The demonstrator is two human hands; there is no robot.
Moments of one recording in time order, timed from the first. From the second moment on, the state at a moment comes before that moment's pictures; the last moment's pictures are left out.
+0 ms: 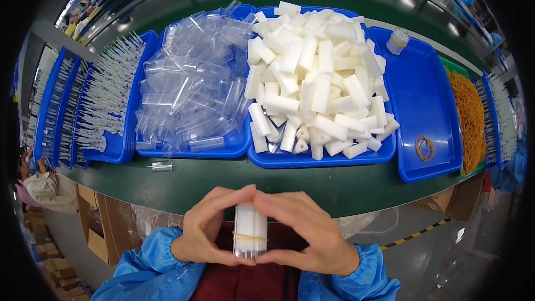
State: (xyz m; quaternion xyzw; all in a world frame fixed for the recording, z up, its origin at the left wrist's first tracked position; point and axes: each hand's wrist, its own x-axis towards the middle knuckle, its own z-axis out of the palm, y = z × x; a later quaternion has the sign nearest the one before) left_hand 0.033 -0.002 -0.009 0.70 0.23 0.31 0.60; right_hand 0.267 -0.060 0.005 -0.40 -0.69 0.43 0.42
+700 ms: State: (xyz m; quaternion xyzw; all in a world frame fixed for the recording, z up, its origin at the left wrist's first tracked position) left_hand 0.044 -0.008 -0.006 0.37 0.26 0.29 0.84; right_hand 0.261 -0.053 0.002 -0.47 -0.77 0.21 0.38
